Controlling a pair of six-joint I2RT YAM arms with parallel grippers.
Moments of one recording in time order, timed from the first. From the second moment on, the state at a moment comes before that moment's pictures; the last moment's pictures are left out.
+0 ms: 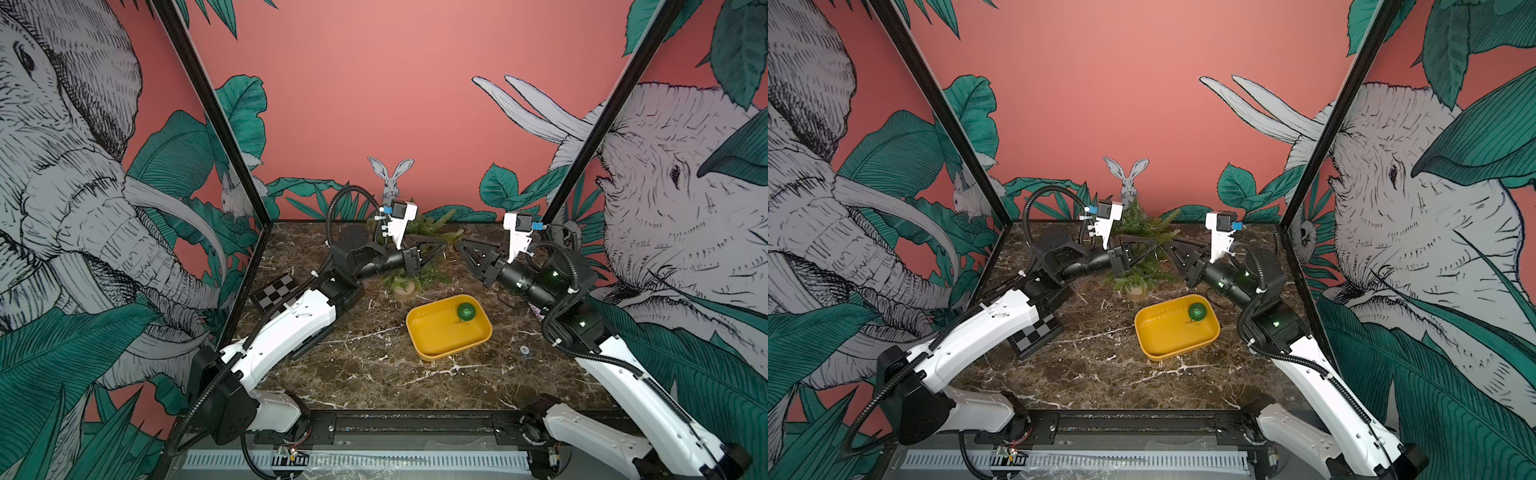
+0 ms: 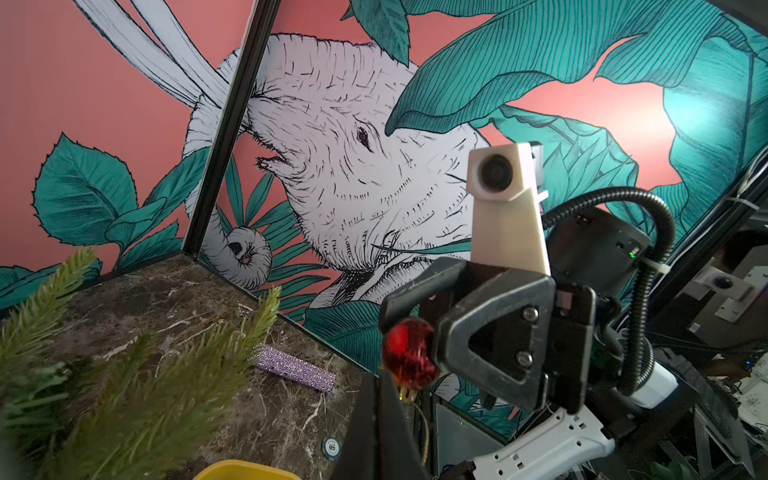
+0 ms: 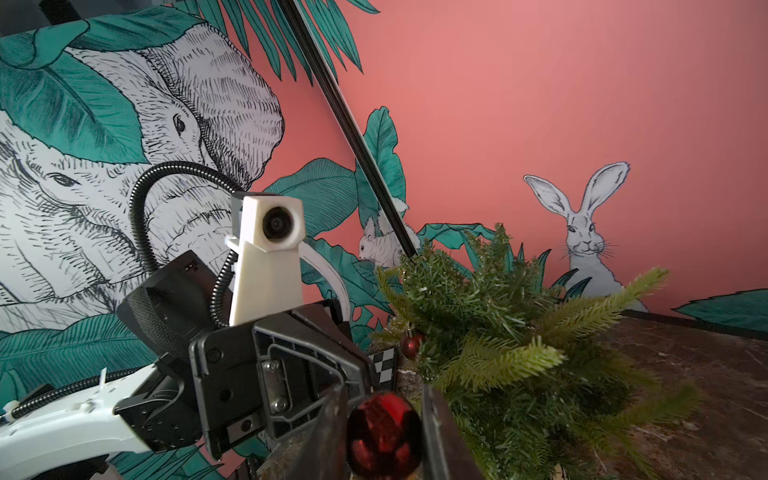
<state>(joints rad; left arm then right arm) -0.74 1.38 1.24 0.29 0.63 -0.56 0.54 0.94 1.07 -0.05 -0.34 0.47</state>
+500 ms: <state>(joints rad) -0.76 1.50 1.38 0.19 0.56 -0.49 0.50 0.92 1.00 0.06 -0.19 0.40</state>
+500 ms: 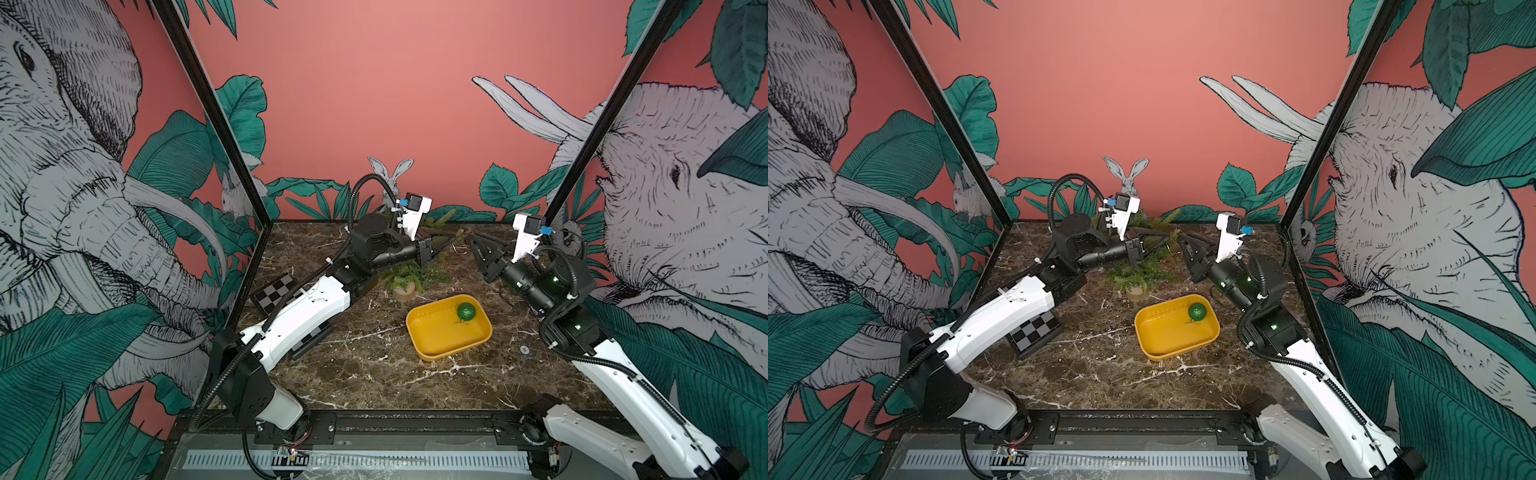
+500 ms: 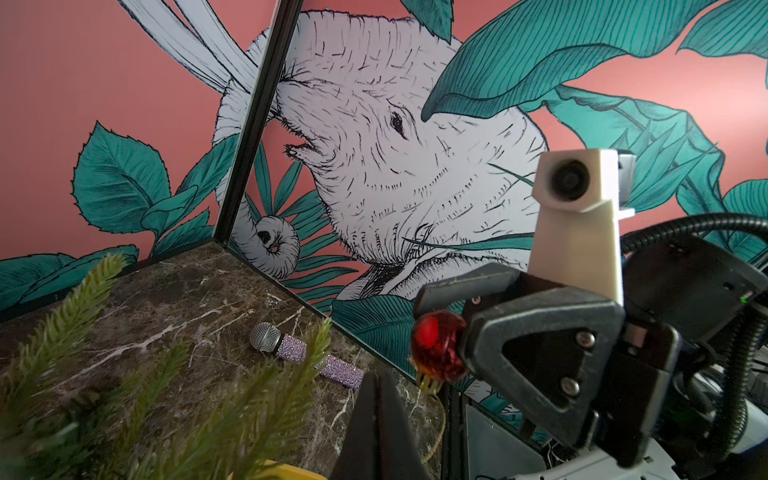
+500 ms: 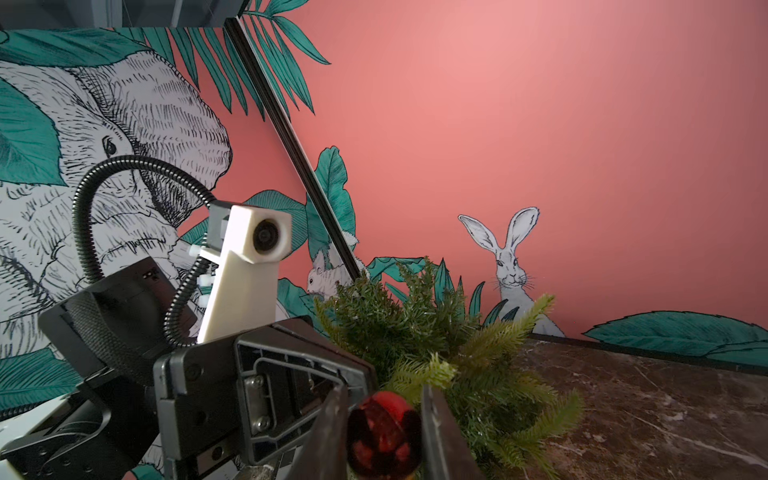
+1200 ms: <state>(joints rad) -0.76 1.53 1.44 0.16 0.53 -0.47 0.47 0.95 0.98 0.19 -0.22 0.43</state>
